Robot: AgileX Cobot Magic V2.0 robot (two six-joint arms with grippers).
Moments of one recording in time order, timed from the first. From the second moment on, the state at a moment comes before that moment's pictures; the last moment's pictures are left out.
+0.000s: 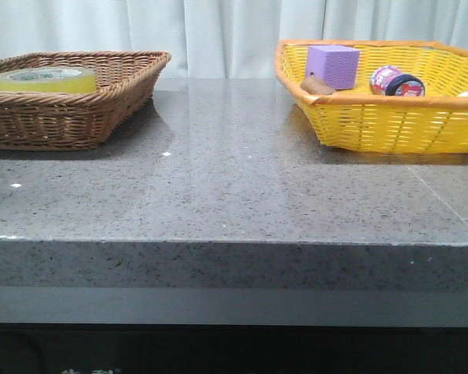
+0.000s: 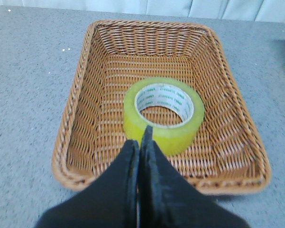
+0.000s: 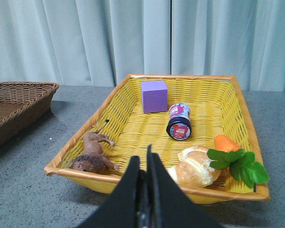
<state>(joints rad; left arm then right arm) -0.11 0.90 -0.84 -0.04 0.44 -0.03 0.17 0.32 -0.38 0.05 0.12 0.04</state>
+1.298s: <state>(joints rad) -0.10 0.07 -0.36 -0.04 0.45 -0.03 0.17 0.32 -0.38 0.05 0.12 0.04</state>
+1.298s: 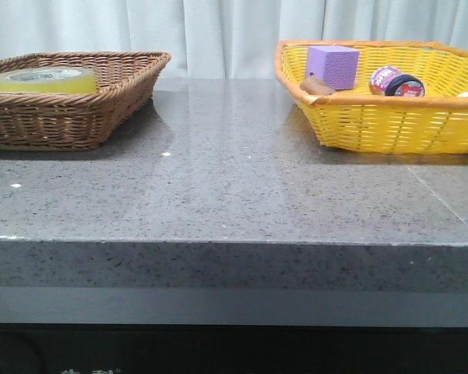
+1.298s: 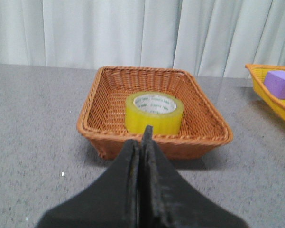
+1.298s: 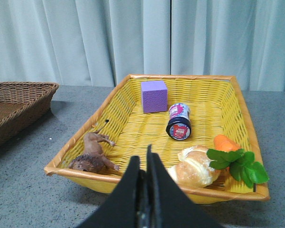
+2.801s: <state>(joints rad) -0.10 -0.01 0.01 -0.04 0.19 -0.03 0.17 0.32 -0.38 0.05 0.12 0.04</state>
